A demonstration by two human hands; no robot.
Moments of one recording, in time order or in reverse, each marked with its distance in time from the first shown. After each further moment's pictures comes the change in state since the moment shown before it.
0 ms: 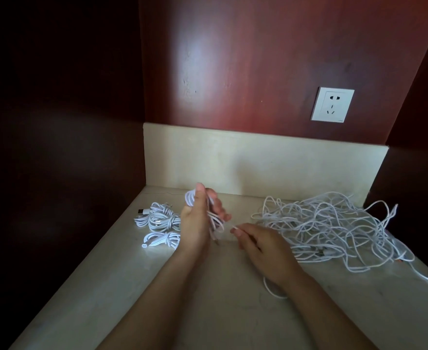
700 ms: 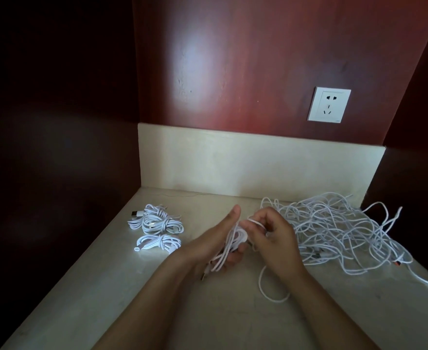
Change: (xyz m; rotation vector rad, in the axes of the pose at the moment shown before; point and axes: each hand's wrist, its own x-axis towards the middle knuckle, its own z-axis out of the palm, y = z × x) left_hand -0.013 -0.002 -0.005 0.682 -0.628 -0.618; right_hand 0.006 0.003 -0.009 0.441 0.312 0.134
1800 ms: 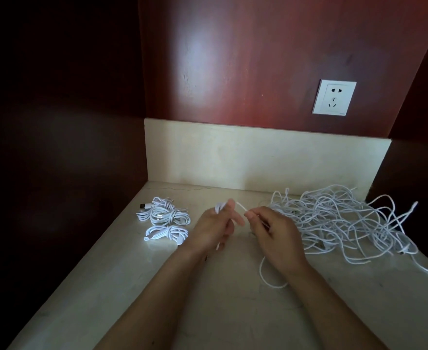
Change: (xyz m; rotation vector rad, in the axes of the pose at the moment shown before) left_hand 0.003 -0.007 -0.006 0.106 0.445 0.275; right_hand -0.006 0.002 -0.001 -0.368 -0.042 -0.101
